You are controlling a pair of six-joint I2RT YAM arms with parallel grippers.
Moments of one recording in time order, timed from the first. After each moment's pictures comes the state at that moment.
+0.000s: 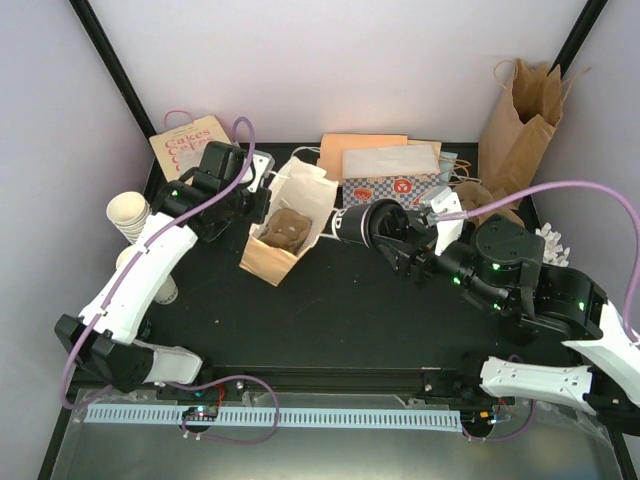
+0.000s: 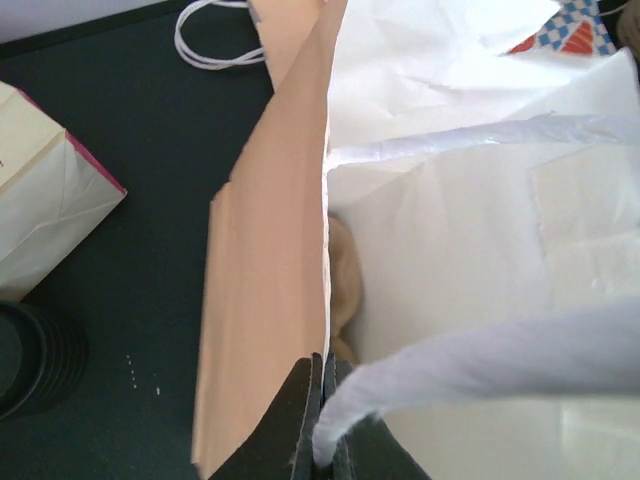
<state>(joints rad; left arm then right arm) -0.42 1.35 1.49 -0.96 0.05 -0.09 1.12 0.87 1.43 -0.82 0.31 0.20</state>
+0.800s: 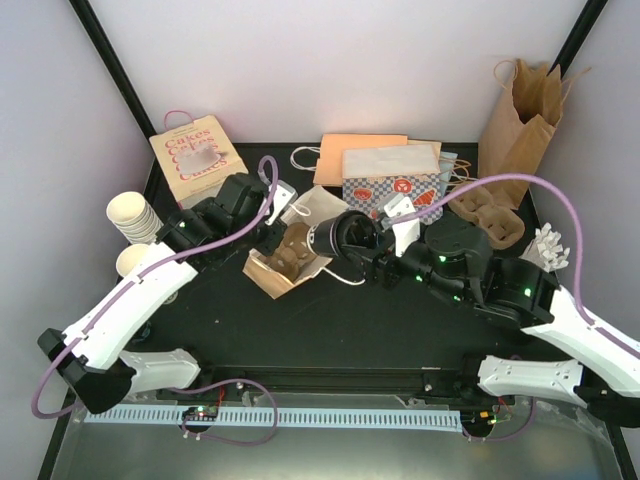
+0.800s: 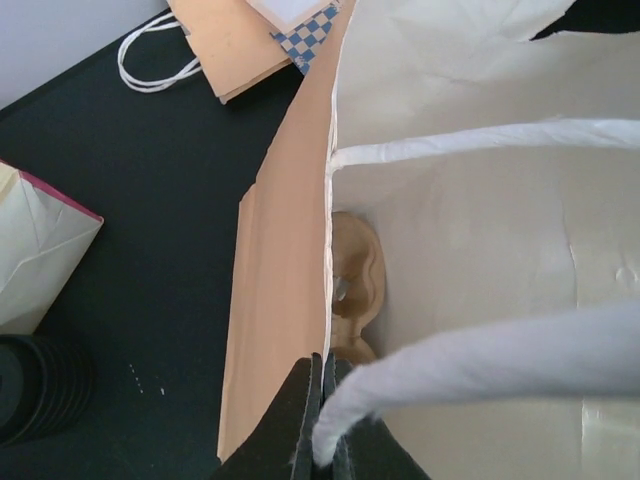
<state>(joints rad) -0.66 1.21 1.38 -0.96 -0.10 0.00 1.12 0.97 1.37 -0.72 0.22 0.19</state>
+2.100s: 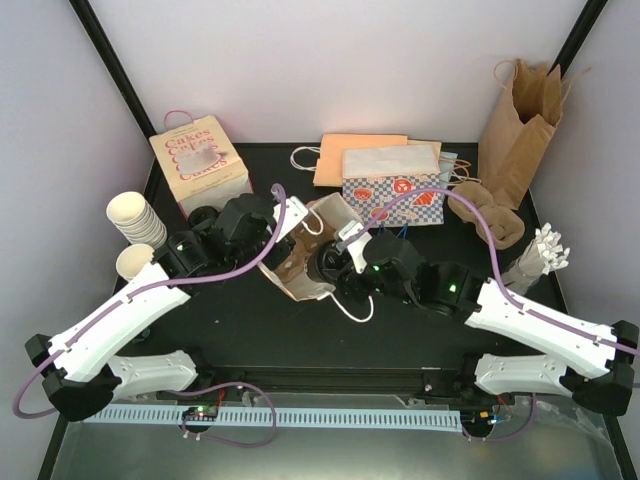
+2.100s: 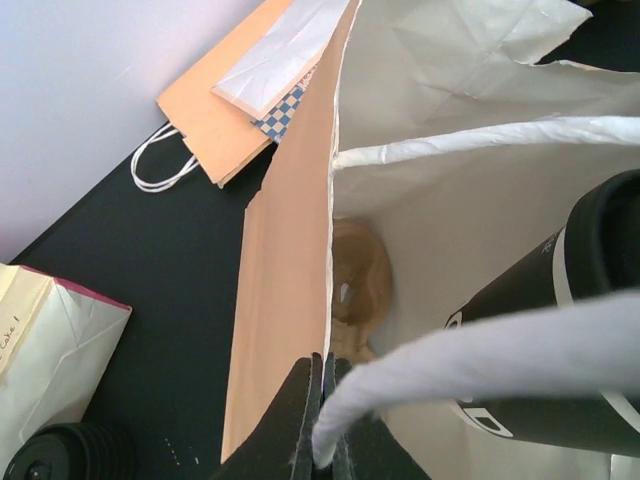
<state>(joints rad) -0.84 1.11 1.29 -0.84 -0.23 0.12 1.12 1.11 1.13 -0.61 0.23 0.17</state>
